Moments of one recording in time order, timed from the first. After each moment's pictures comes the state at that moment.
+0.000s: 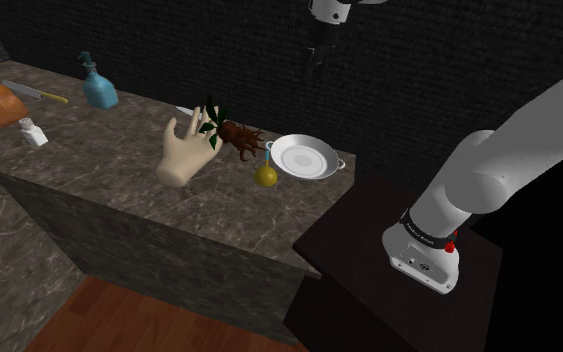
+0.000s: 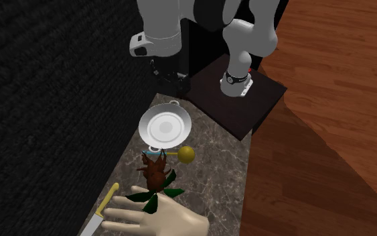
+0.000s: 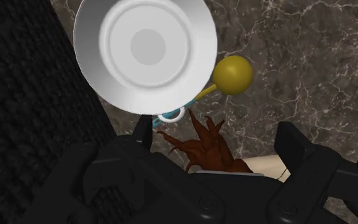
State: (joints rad) arm 0.06 -0.28 -0.08 -2.22 0.02 1.95 -0.14
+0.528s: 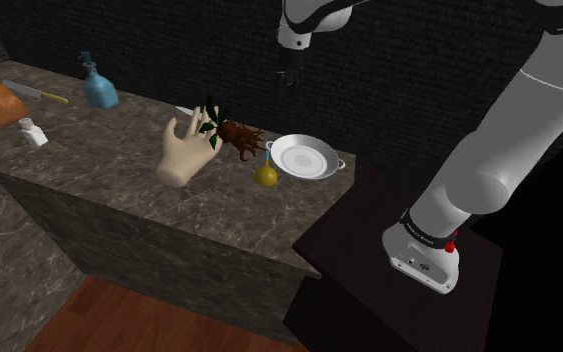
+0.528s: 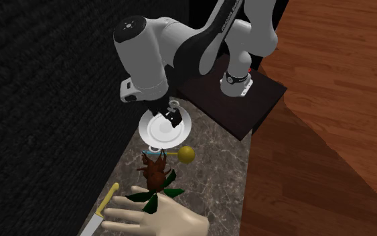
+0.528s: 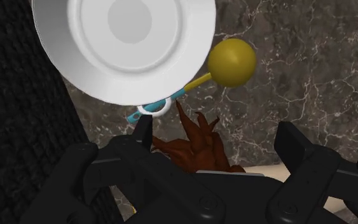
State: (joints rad) arm 0.09 0.02 -0.07 -2.08 0.07 2.04 -0.20
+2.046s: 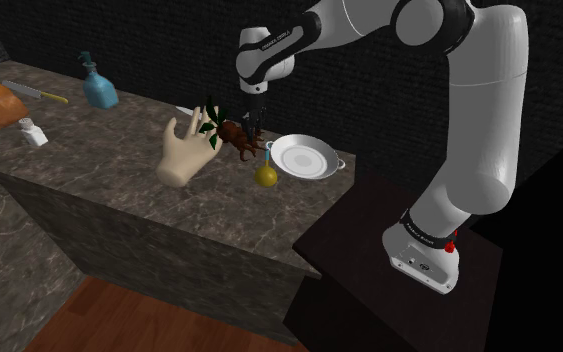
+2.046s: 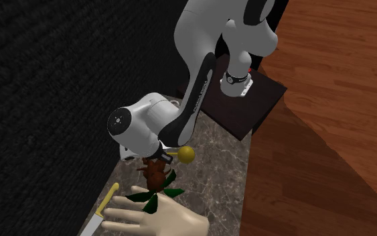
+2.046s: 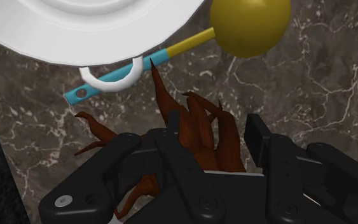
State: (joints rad) arm 0.11 0.53 -0.03 -1.76 0.12 2.12 -0.27
